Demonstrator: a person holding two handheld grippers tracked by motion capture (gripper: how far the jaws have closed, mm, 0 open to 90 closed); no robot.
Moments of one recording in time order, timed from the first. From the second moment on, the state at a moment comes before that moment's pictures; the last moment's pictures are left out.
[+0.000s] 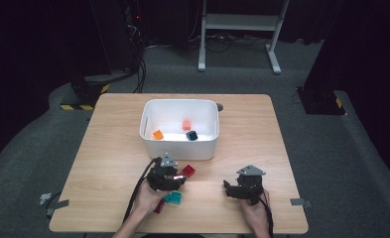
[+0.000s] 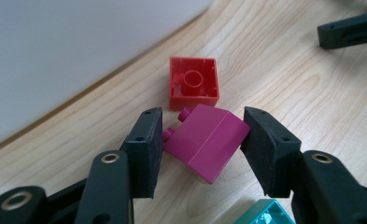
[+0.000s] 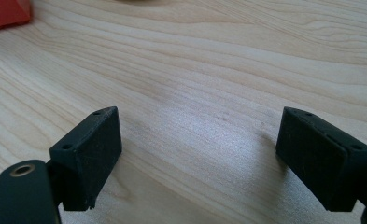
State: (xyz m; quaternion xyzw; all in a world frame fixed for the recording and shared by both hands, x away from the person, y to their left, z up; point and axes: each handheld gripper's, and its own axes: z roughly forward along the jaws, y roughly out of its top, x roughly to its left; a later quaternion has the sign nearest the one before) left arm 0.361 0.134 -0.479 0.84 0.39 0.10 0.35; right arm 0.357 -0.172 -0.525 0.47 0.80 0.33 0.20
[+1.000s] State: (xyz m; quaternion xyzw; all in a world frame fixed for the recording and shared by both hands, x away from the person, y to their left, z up) left arm 0.362 0.163 -0.418 0.82 0.39 0.12 0.39; right arm 0.357 -0.172 -0.525 0.47 0.80 0.33 0.20
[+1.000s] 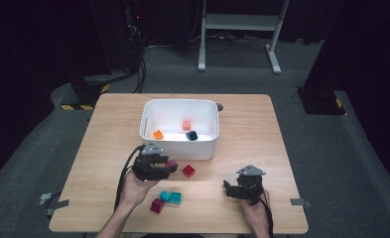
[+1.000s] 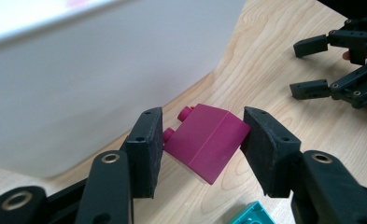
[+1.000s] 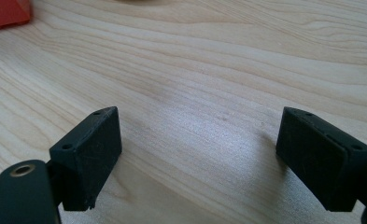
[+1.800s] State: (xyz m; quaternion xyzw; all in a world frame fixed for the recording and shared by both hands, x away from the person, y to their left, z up) left arm 0.385 0.168 -0.363 0.81 0.38 0.13 0.44; right arm 0.357 -0.172 -0.525 0.47 0.80 0.32 0.20
